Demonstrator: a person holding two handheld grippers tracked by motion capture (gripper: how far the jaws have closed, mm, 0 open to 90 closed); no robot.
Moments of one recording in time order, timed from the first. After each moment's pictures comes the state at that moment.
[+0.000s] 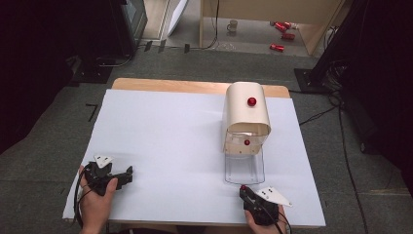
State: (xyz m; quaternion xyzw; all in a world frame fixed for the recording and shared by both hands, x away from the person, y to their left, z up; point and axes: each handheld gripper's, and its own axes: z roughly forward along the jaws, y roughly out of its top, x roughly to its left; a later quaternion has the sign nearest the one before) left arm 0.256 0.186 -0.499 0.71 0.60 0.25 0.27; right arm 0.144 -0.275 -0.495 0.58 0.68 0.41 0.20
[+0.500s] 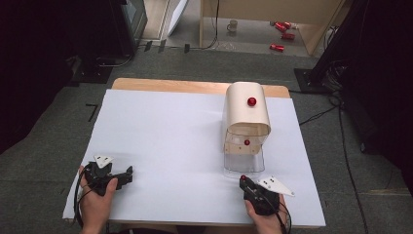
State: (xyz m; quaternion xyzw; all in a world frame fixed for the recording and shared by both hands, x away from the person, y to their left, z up) left arm 0.256 0.186 -0.499 0.71 0.60 0.25 0.27; right arm 0.165 -0.274 -0.471 0.57 0.67 0.42 0.20
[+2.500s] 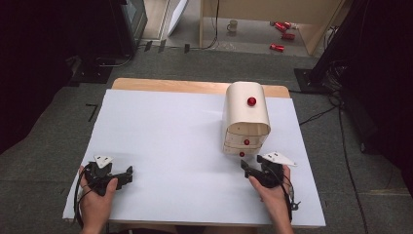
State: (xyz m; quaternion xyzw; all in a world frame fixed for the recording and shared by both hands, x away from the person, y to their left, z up) left arm 0.256 0.186 -0.499 0.71 0.60 0.25 0.27; right arm 0.235 -0.307 -0.476 0.57 0.68 0.42 0.20
